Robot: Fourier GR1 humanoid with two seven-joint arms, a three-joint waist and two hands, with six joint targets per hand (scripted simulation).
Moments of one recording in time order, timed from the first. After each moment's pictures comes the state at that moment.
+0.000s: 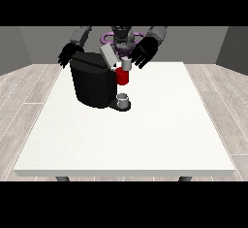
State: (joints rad) left arm -1.14 0.48 0.14 -0.65 -0.62 -0.14 -0.13; right arm -0.33 -0.03 -0.02 -1.37 -0.01 -0.15 -0.06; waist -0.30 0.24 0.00
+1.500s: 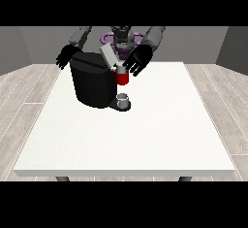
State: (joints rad) left arm -1.17 0.44 0.13 -0.61 -0.66 -0.15 -0.14; right arm -0.32 -0.04 -0.04 -1.39 -0.03 -0.16 -0.06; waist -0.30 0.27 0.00
